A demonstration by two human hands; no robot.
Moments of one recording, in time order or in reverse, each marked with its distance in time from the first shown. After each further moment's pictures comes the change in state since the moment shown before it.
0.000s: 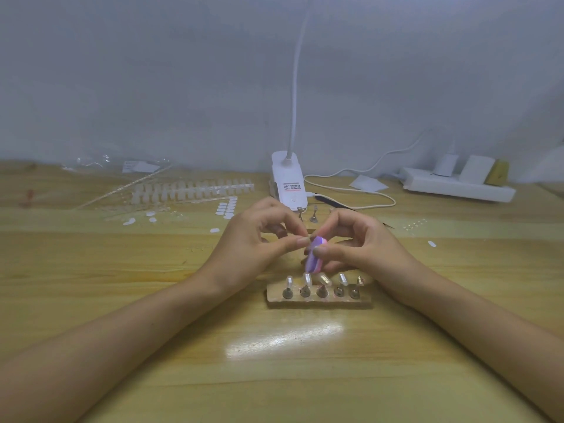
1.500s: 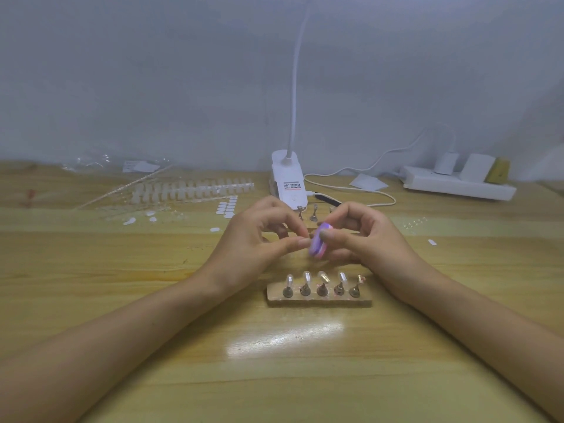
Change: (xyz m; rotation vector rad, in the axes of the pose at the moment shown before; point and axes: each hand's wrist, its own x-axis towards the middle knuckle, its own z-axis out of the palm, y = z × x) left_hand -0.001 0.002 0.000 0.006 -0.015 0.010; right_hand 0.001 0.000 0.000 0.070 0.122 0.004
